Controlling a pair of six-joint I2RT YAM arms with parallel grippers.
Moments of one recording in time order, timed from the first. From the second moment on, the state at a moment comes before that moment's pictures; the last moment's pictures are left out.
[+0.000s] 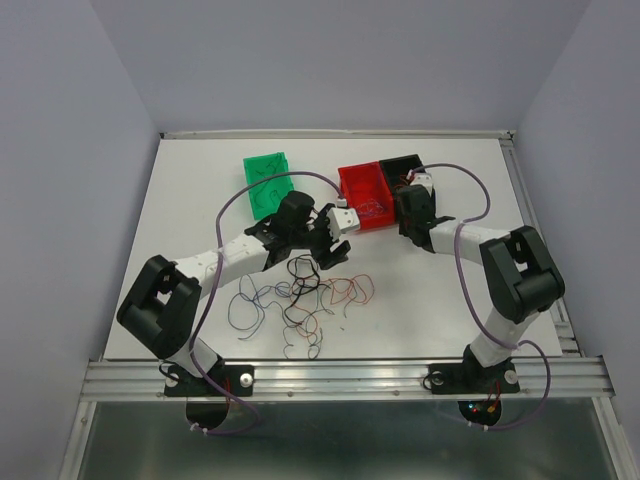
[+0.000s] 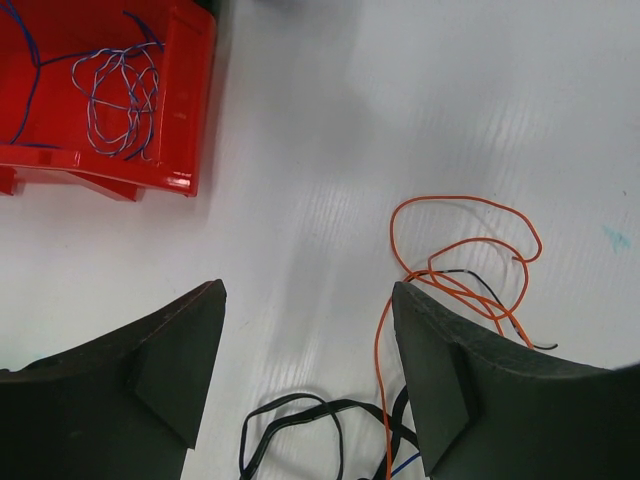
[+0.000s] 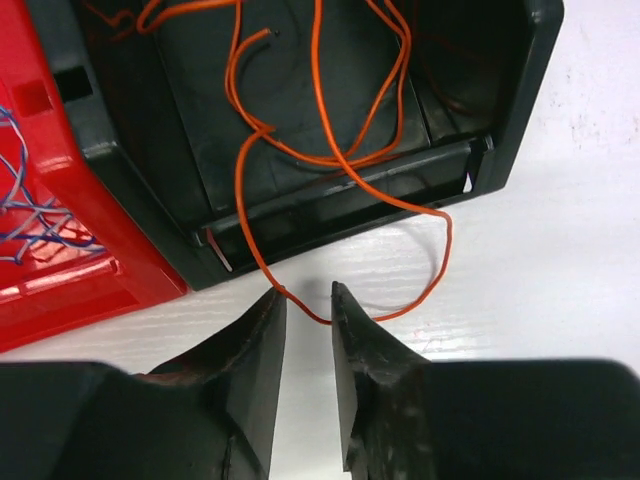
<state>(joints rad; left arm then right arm) -0.67 1.53 0.93 0.00 0.48 0.40 0.39 1.73 0.93 0.04 0.44 0.28</state>
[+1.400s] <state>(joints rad) -0.69 1.53 0.94 -0.02 0.48 0.42 0.24 1.82 1.14 0.22 0.08 0.21</state>
